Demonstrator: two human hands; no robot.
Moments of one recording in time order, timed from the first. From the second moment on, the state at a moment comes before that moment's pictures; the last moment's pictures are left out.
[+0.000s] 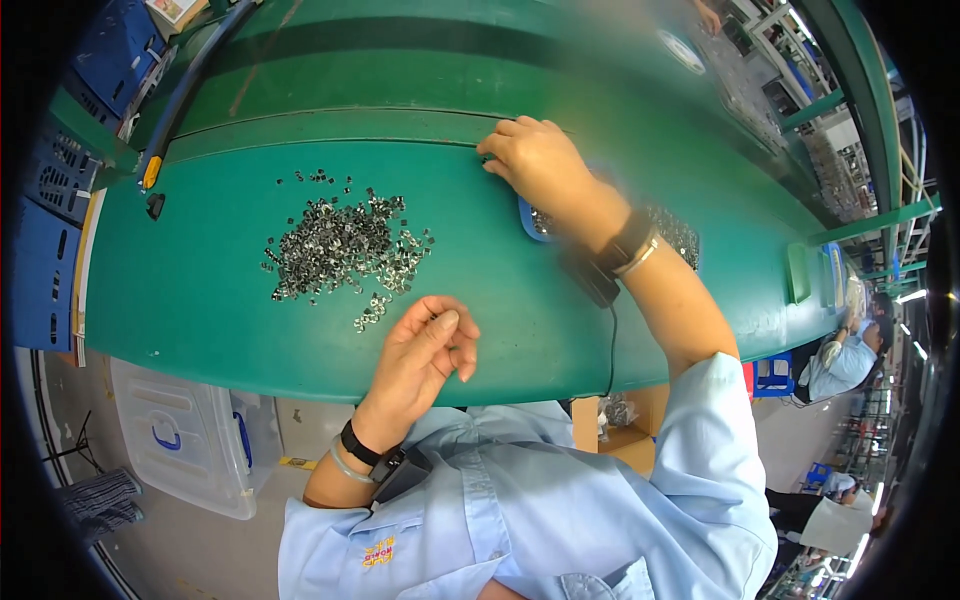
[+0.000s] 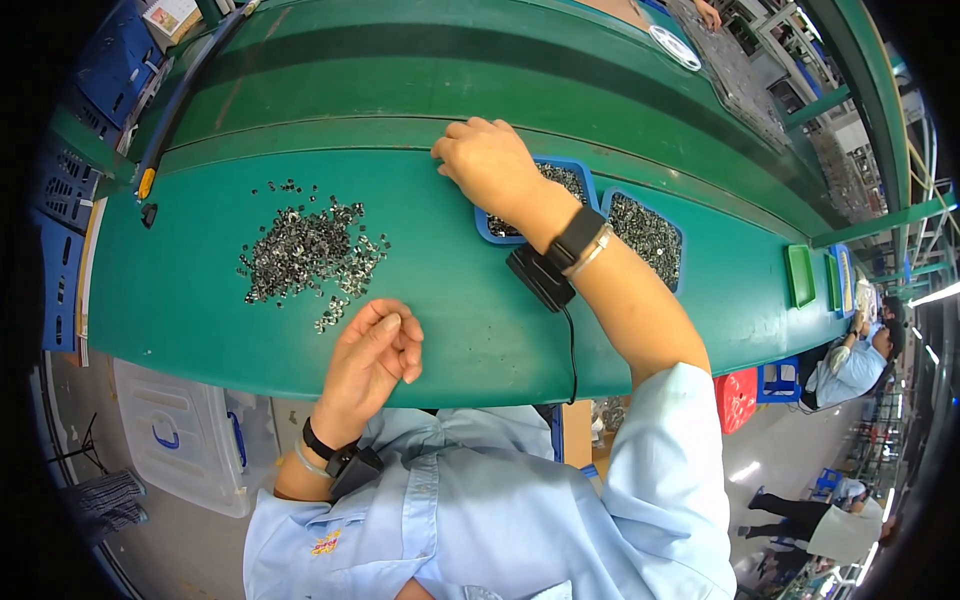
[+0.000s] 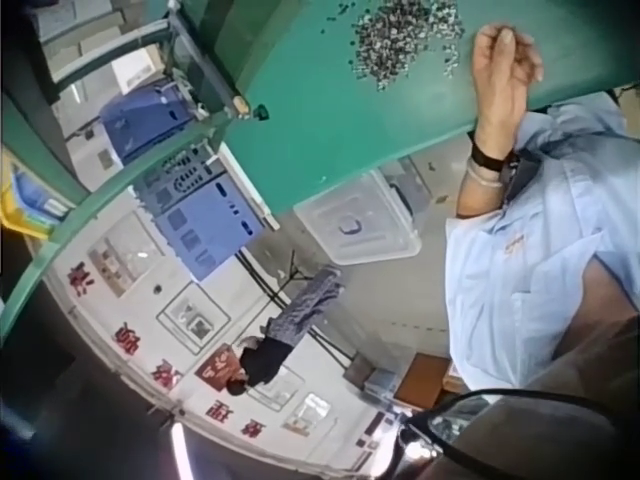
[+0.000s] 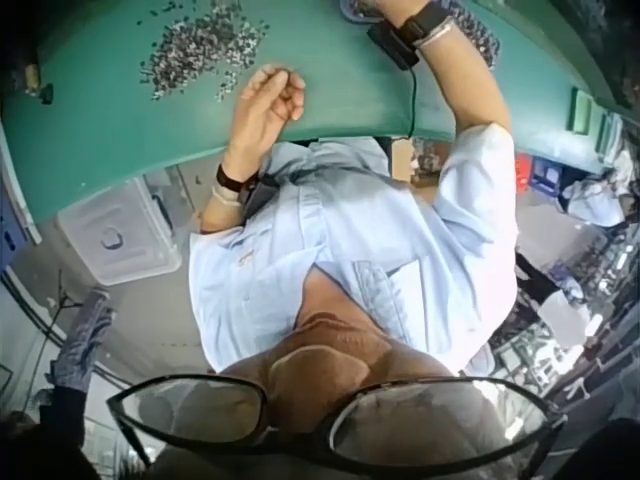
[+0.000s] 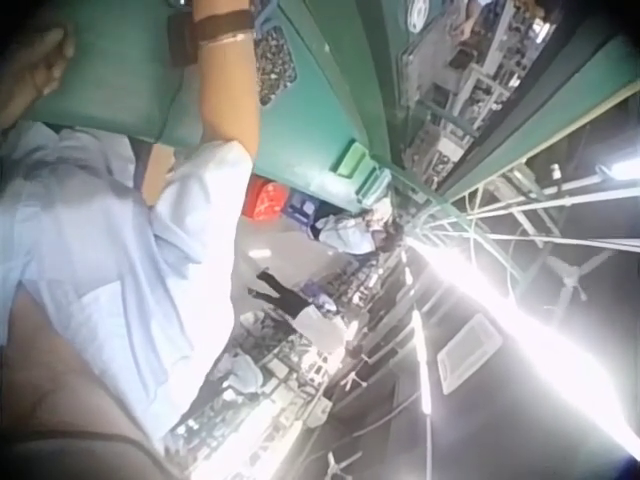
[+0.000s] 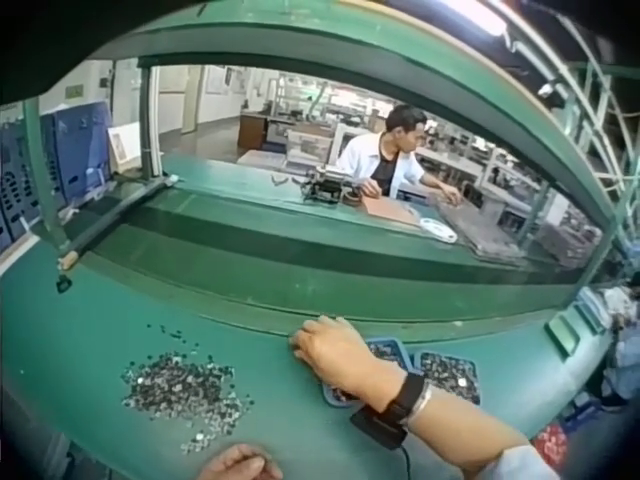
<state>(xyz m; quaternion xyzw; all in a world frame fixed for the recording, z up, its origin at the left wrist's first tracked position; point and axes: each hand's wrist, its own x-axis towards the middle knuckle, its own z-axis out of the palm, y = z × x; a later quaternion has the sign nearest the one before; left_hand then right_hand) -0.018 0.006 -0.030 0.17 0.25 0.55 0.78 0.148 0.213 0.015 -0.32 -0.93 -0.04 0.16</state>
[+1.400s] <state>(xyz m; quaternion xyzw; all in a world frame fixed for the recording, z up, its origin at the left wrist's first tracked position) 0.013 -0.014 0.007 0.04 0.17 0.55 0.82 0.169 0.050 0.014 -0.27 -0.85 0.30 0.34</state>
